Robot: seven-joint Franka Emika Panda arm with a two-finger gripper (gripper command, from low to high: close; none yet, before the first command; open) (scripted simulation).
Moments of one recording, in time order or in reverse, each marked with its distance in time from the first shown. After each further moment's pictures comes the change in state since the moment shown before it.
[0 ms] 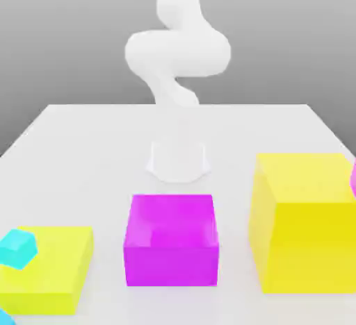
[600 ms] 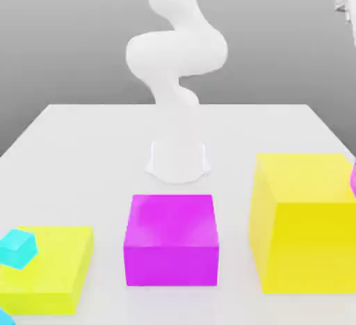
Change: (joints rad) arm 0.438 0.492 0.189 -0.198 -0.022 0.217 -0.687
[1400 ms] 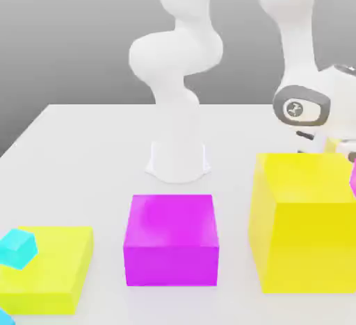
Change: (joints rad) arm 0.304 0.558 -0.045 -0.252 -0.296 0.528 -0.413
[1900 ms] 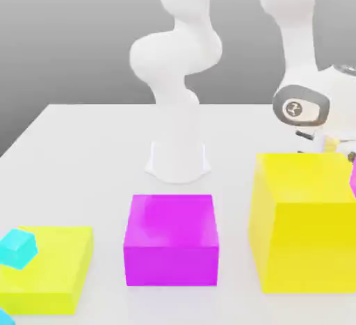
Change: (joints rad) arm -0.065 -0.184 0.115 -0.039 0.198 -0.148 -0.182
